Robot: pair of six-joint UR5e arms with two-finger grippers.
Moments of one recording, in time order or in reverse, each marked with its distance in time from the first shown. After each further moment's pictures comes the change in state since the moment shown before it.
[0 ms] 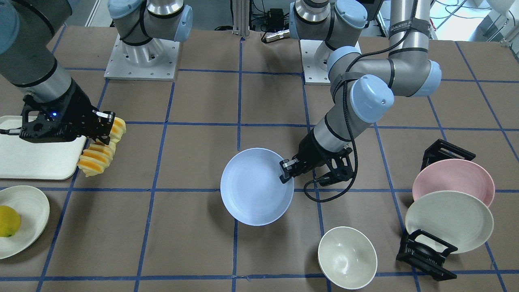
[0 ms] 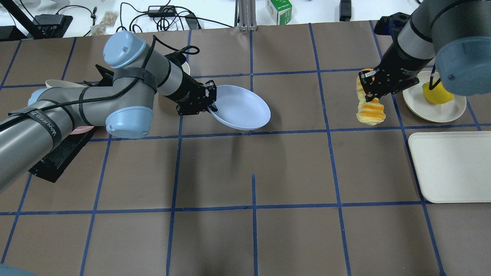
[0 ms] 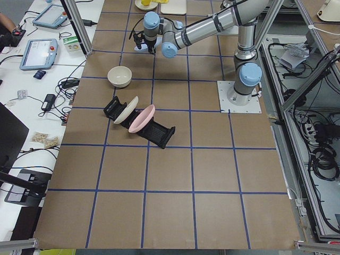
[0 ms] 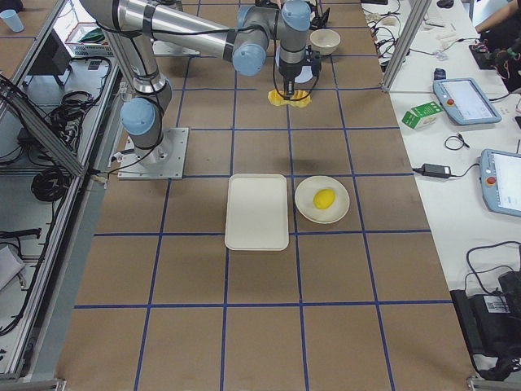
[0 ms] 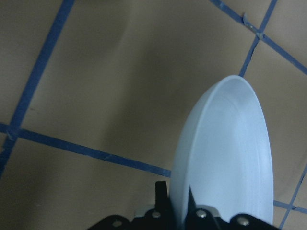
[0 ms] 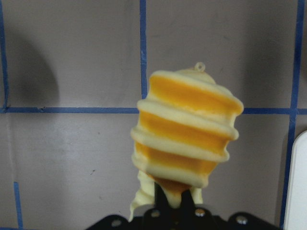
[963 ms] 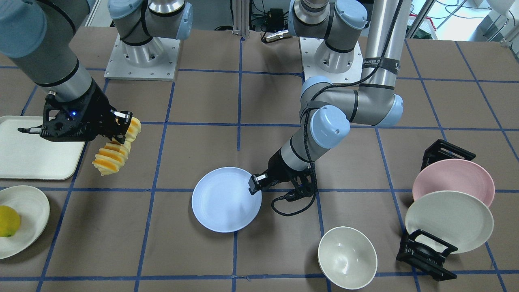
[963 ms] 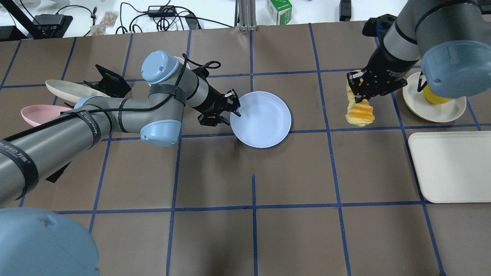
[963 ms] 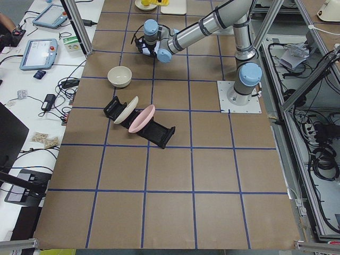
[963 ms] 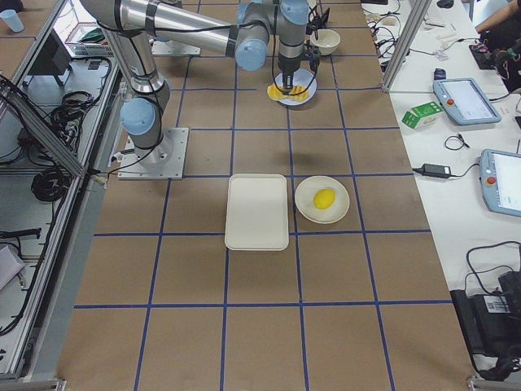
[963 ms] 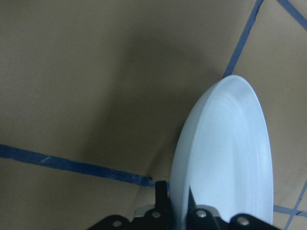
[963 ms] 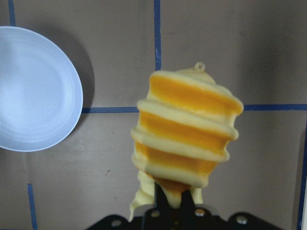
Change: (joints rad) left arm -0.060 -0.124 0.000 0.133 -0.016 -0.133; right arm 0.034 0.003 0.000 -0.002 0.005 0.055
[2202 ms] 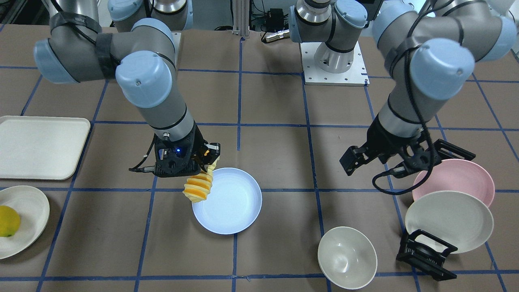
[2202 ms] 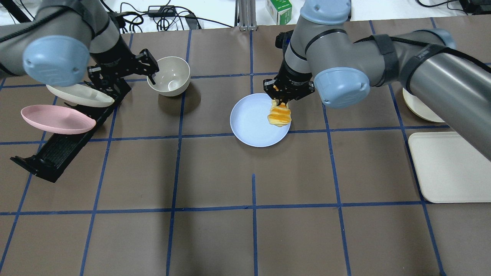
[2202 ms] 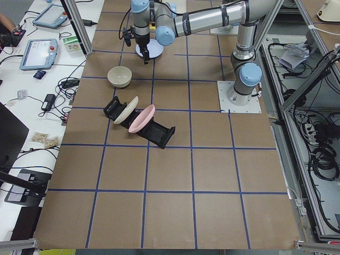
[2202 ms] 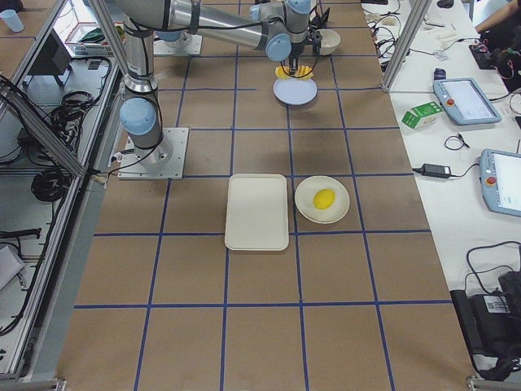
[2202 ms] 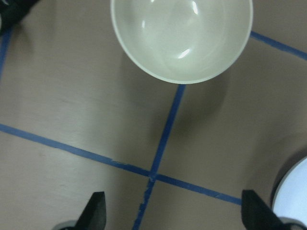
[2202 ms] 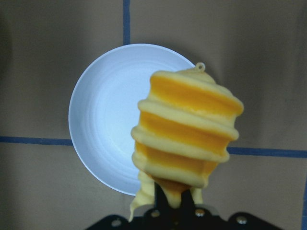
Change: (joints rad) left arm 0.212 0.255 0.282 -0.666 0.452 0.384; right arm 0.318 0.261 -0.099 -0.238 0.065 0.268
